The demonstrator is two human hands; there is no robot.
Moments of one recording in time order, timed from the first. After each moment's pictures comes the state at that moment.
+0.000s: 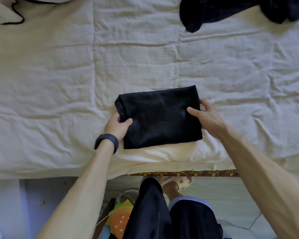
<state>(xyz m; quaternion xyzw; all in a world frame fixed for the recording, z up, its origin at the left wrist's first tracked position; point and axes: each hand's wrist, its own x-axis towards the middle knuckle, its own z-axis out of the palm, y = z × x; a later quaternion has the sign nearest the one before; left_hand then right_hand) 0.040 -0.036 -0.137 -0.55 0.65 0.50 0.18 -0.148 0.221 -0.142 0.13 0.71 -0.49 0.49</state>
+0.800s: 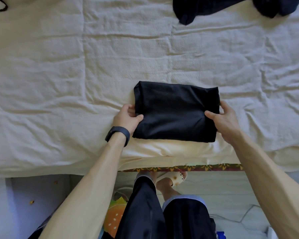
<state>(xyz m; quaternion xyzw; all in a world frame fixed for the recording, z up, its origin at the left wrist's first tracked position) 0.012 0.008 -0.146 -0.51 0.71 0.45 0.18 -0.146 0.289 -0.142 0.18 0.77 -0.48 0.39</state>
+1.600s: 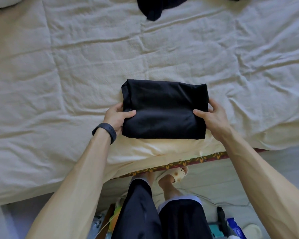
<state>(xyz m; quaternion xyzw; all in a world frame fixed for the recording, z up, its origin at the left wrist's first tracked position) -0.022 0.013 -0.154 -0.50 0.50 0.68 0.19 -0.127 0.317 -0.145 0.21 0.73 -0.54 0.37</state>
